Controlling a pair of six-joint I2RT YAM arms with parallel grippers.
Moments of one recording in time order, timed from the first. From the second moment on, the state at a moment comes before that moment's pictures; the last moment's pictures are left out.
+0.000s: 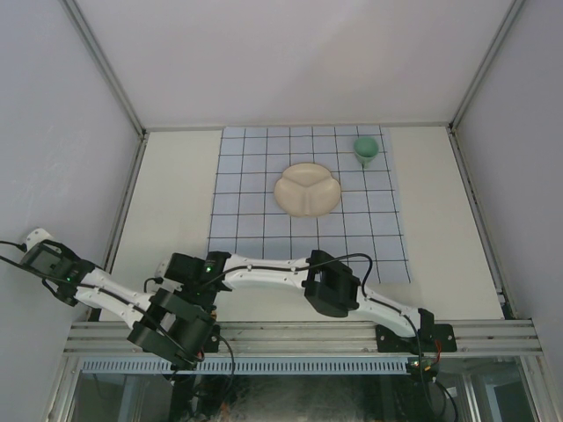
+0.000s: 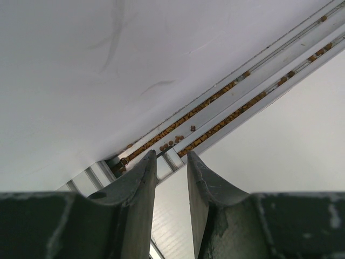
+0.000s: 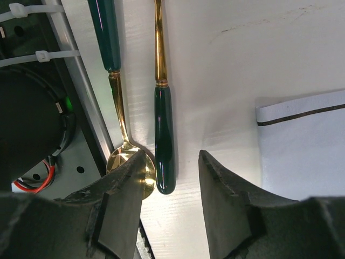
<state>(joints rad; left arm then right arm) 1.14 0.95 0.68 -0.34 0.13 0.12 1.37 2.49 2.23 -0.81 -0.06 0.07</state>
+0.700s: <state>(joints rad) 1.14 0.95 0.68 -0.34 0.13 0.12 1.37 2.51 2.23 -0.80 -0.06 0.07</state>
